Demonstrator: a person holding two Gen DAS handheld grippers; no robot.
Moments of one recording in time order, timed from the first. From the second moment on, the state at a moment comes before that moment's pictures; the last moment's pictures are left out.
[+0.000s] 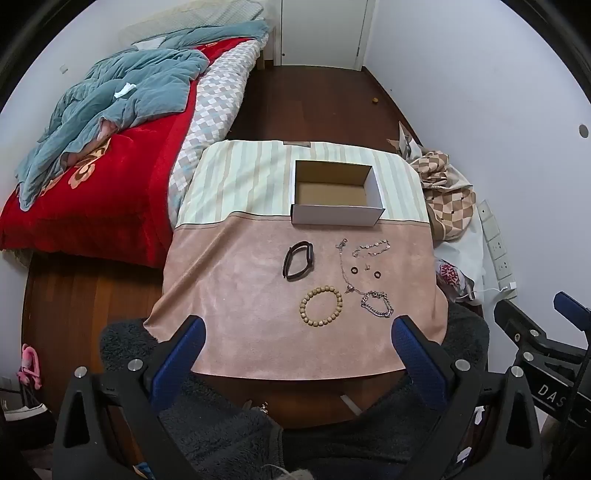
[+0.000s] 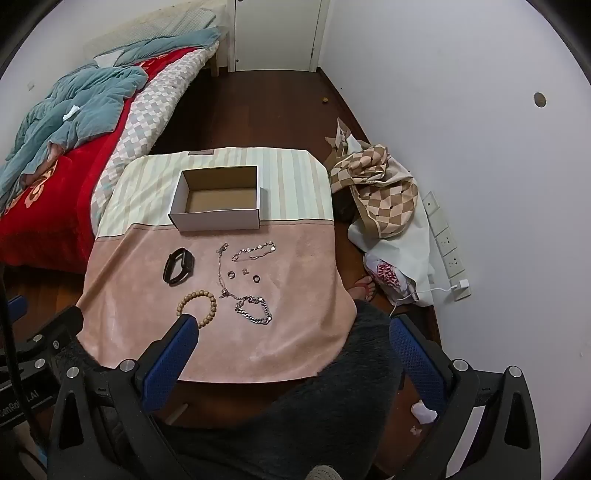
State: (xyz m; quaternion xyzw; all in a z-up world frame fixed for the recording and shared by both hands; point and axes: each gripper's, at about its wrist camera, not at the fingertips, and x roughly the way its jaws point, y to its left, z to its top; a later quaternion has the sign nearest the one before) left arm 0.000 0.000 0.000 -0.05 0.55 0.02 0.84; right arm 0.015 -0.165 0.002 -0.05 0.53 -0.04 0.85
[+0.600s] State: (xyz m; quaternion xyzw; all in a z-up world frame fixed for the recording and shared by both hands) left arm -0.002 0.001 0.001 -0.05 0.54 0.03 0.84; right arm 0.014 -0.166 0.002 -0.06 0.53 -0.04 0.85
